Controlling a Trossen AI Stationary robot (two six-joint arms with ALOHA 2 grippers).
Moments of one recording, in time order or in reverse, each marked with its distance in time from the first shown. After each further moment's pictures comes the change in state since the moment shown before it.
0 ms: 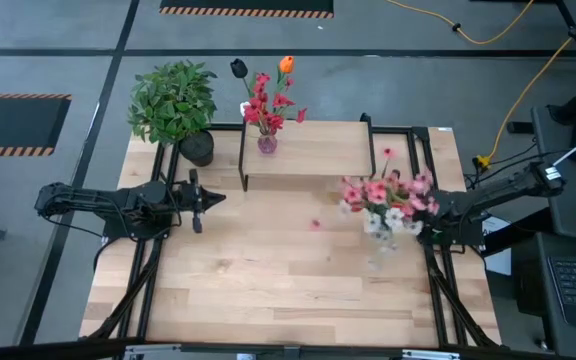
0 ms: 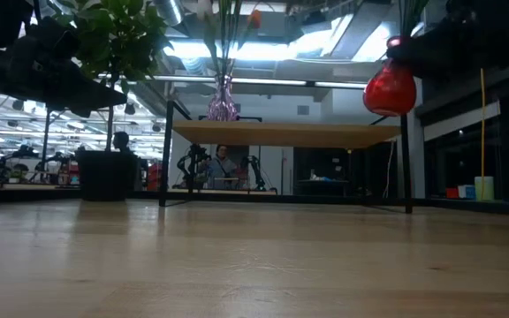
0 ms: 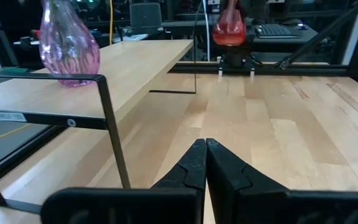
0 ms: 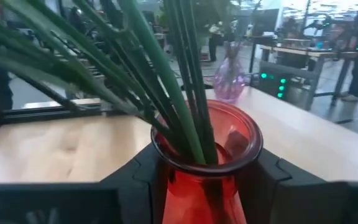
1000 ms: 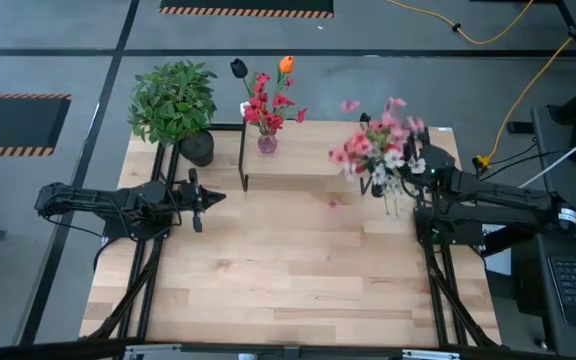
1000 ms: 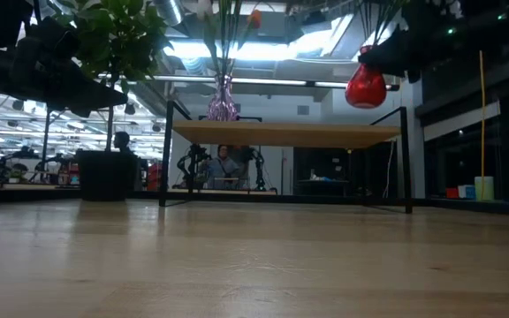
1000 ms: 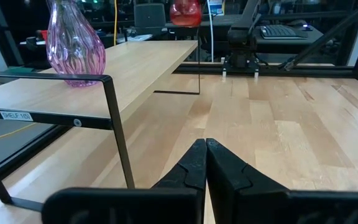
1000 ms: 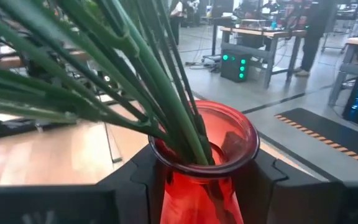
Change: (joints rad) left arm 0.000 0.000 0.000 0.003 -0.019 -0.002; right arm -0.618 0.055 0.257 -0.288 -0.462 0.037
